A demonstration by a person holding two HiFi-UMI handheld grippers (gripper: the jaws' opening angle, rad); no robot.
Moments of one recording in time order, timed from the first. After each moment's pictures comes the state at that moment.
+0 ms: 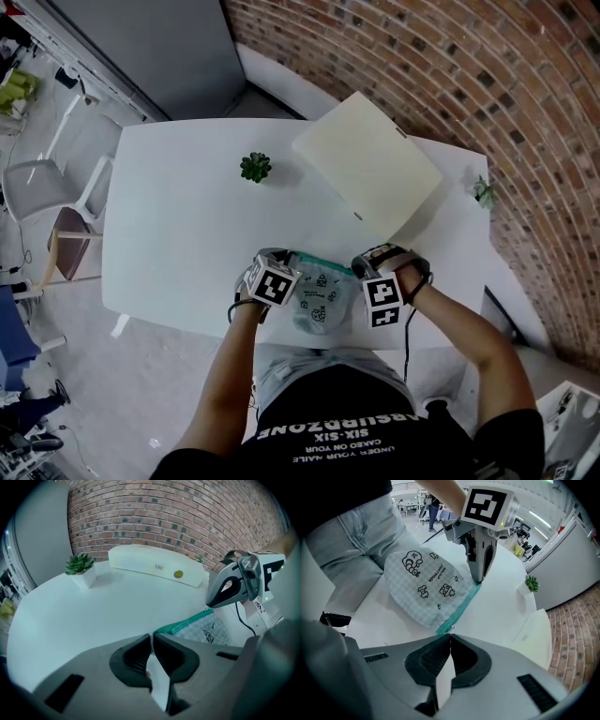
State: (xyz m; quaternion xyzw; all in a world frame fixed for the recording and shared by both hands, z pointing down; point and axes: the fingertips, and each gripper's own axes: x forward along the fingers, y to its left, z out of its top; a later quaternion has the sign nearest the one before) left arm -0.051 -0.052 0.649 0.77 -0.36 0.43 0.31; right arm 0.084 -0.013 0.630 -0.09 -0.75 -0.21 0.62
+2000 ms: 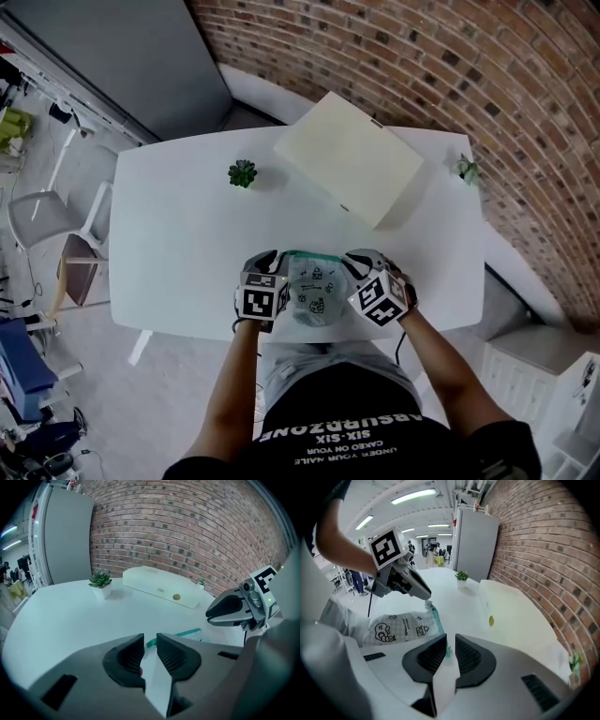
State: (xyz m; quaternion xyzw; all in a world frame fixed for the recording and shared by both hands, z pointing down) left arm -0.056 -0.044 0.593 0.78 -0.45 0.32 0.31; right arm 0.076 -0.021 0.577 0.28 -0.85 0.09 0.43
